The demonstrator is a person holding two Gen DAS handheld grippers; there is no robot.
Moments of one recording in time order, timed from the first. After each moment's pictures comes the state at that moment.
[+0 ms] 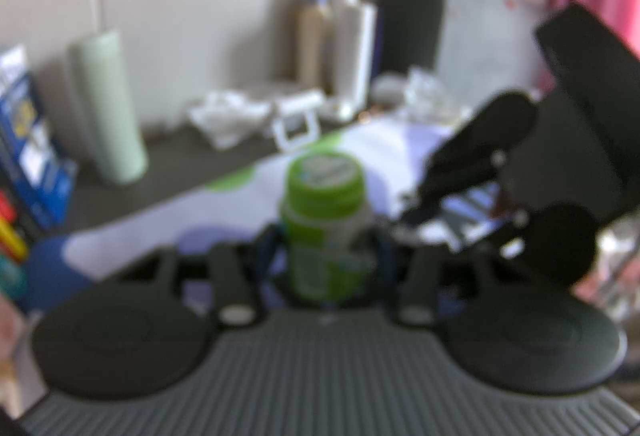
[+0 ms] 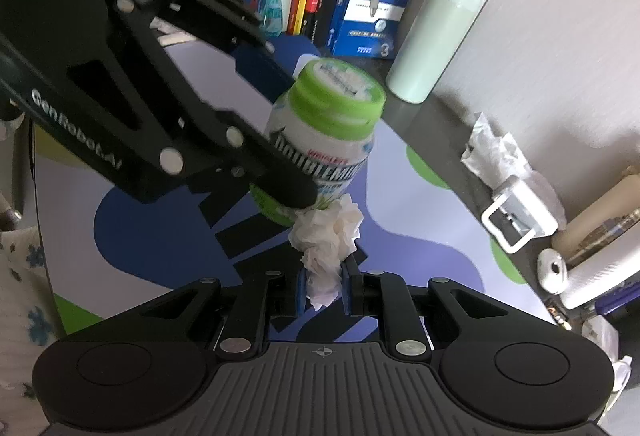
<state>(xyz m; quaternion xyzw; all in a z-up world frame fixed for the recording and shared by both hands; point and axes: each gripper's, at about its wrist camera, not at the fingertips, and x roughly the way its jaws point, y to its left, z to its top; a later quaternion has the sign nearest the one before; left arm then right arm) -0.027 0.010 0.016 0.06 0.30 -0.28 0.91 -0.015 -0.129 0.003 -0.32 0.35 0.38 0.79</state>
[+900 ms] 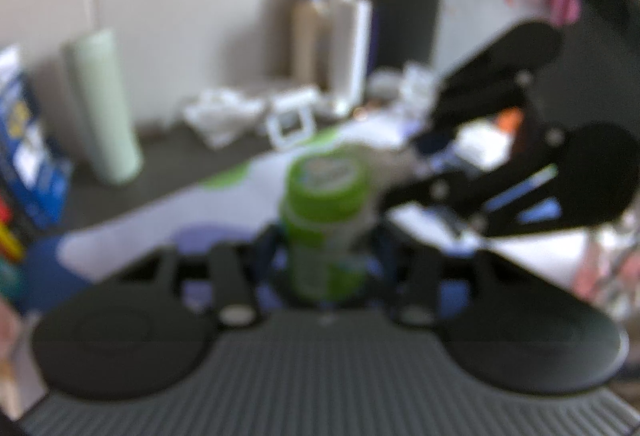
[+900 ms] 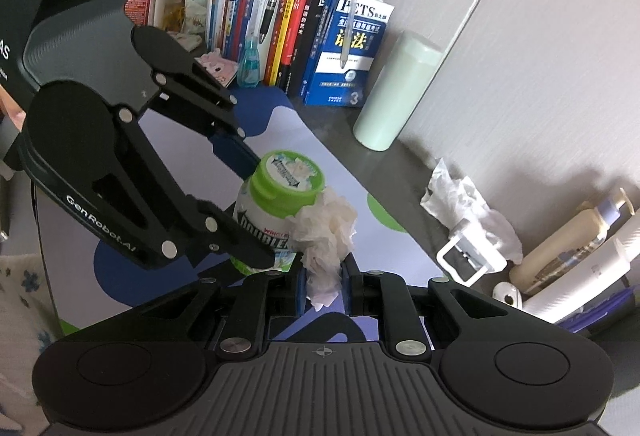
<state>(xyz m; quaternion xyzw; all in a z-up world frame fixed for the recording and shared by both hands) -0.029 0.005 0.014 0.07 0.30 -0.28 0.91 -0.017 -0.138 0.045 -0.31 0.30 0.37 0.82</state>
